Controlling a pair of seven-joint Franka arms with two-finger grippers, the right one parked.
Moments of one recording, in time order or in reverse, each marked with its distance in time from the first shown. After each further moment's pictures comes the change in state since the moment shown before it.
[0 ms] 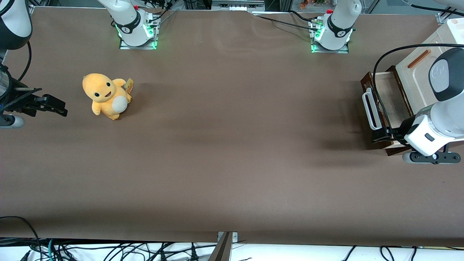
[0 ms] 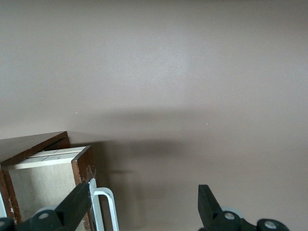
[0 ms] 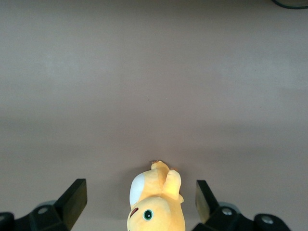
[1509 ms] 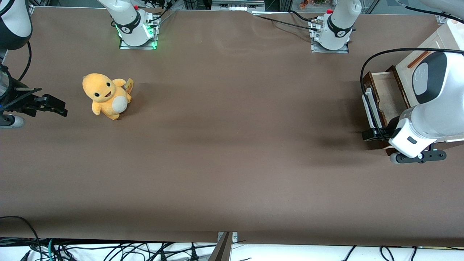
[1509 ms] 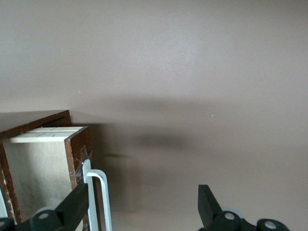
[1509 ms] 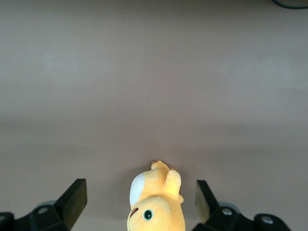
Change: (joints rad) arm -0.047 0.018 -0.002 0.012 0.044 -0.062 -0.113
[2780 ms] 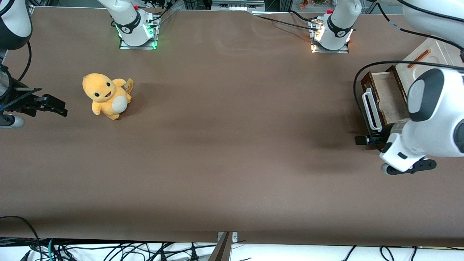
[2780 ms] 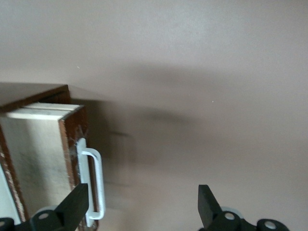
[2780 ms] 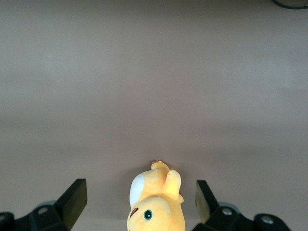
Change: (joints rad) arm -0.004 0.231 -0.013 0.391 0.015 -0.301 -0.096
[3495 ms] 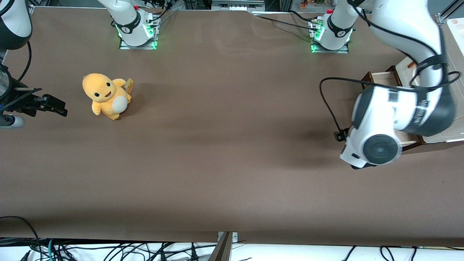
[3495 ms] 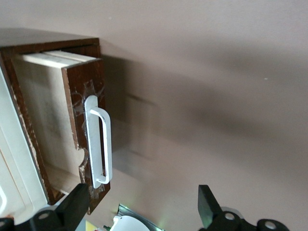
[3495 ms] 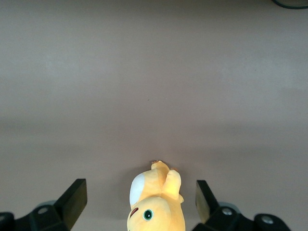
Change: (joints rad) arm -0.101 0.078 -0.039 -0.007 0.165 -0.148 -0.233
